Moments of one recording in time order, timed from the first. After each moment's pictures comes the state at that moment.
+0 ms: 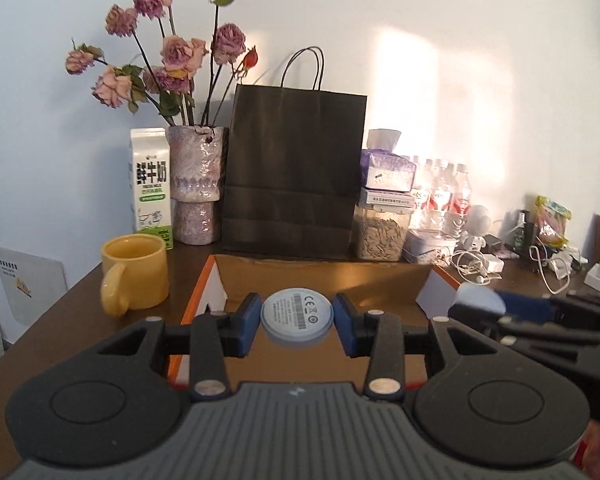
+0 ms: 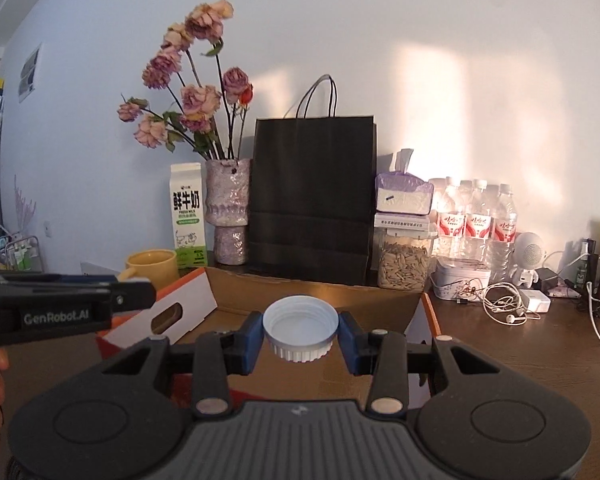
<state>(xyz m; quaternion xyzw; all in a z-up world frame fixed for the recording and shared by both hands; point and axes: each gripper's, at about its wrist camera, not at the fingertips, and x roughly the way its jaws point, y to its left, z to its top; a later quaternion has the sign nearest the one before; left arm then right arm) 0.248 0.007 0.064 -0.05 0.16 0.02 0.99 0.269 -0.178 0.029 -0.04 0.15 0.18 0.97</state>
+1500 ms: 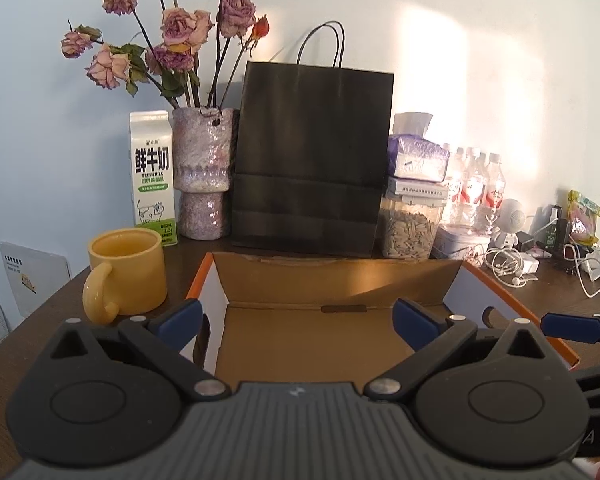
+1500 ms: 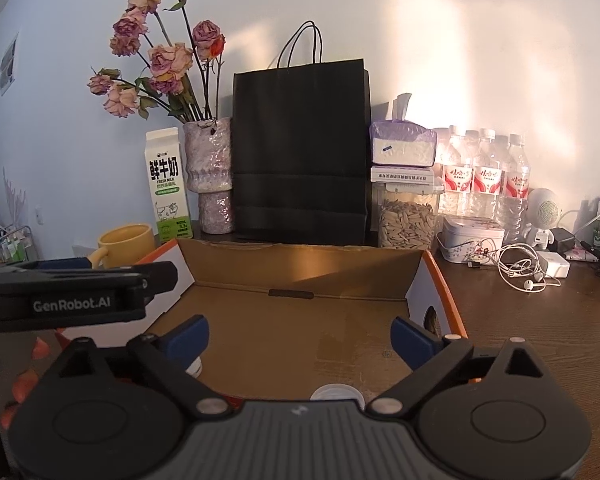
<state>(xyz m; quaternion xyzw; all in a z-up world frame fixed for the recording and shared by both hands) 0.301 0.009 0.045 -0.04 0.17 0.05 0.98 0.321 -0.180 0.004 -0.02 0.20 0.18 0.96</state>
